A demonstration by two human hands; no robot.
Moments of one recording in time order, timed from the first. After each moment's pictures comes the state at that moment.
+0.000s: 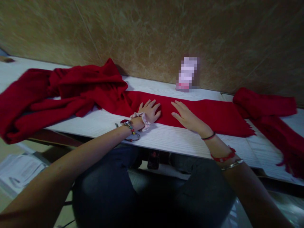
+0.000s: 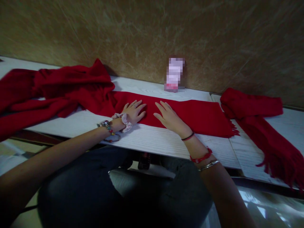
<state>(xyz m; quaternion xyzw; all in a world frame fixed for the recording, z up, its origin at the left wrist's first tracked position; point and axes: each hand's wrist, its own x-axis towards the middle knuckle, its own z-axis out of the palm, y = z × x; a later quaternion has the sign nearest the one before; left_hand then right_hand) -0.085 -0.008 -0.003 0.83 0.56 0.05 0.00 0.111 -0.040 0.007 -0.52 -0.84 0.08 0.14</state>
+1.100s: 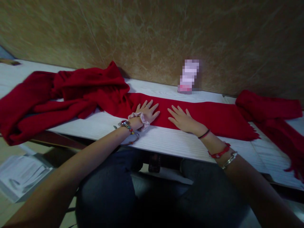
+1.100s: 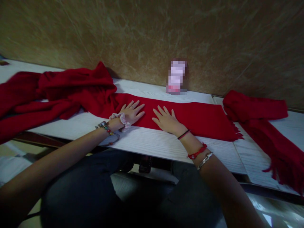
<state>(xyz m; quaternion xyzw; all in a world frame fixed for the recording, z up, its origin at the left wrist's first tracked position) -0.101 0.003 -0.005 0.82 0.58 0.03 0.02 0.090 -0.032 0.013 -0.55 -0.83 0.06 0.04</state>
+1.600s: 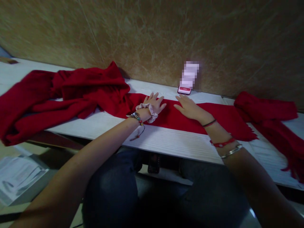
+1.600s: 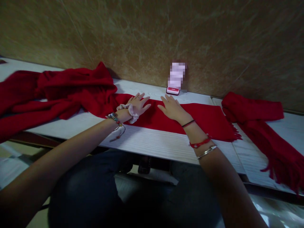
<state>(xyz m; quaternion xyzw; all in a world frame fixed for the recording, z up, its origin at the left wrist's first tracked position) -0.079 0.026 0.009 0.81 0.57 0.09 0.01 0.117 0.010 0.020 -0.57 -0.82 0.02 0.07</state>
